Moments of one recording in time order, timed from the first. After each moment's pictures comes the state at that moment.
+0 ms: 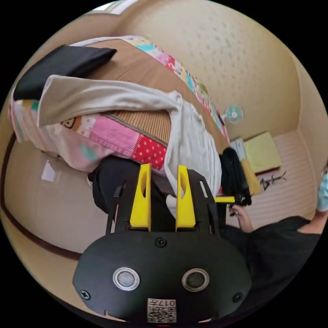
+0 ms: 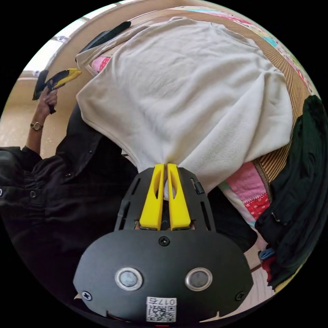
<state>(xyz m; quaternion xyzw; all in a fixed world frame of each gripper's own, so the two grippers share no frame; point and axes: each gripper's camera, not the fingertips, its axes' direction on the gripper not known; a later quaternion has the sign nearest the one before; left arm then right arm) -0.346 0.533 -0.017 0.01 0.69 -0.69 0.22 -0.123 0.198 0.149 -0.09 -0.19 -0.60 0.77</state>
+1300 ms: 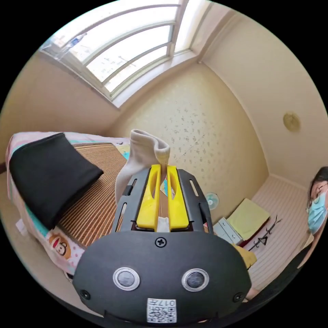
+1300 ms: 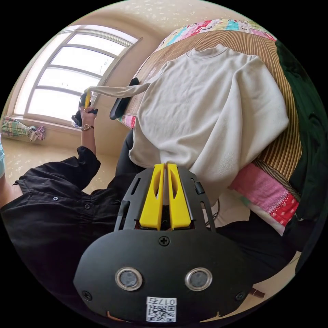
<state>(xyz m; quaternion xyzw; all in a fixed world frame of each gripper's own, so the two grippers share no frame) -0.498 0.436 0.018 0.30 0.48 -0.78 0.27 0.035 0.046 0.069 -0.08 -0.41 -0.50 0.76</state>
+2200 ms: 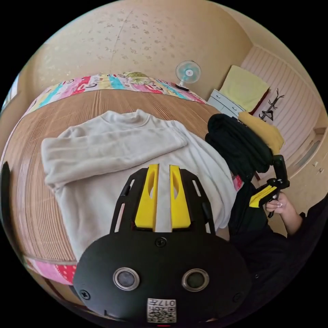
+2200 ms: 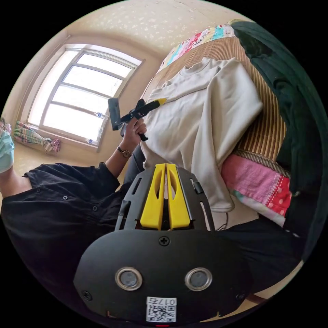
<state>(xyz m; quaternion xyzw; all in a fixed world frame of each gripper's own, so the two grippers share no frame) -0.257 -0.017 -0.280 0.21 0.70 -0.47 0.49 0.078 0.036 0.057 -0.03 -0.46 -0.47 0.75</state>
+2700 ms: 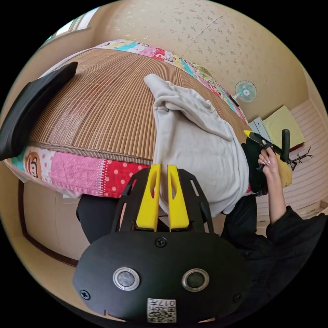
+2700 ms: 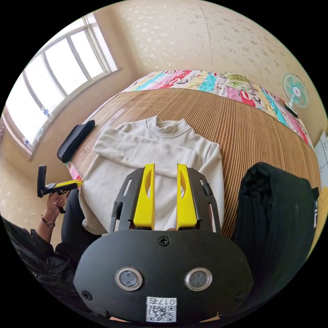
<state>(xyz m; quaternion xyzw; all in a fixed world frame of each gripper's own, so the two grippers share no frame) -0.139 0.117 -0.157 0.04 0.74 -0.51 0.44 -0.130 -0.025 -0.007 0.15 -0.27 -0.44 0.84</state>
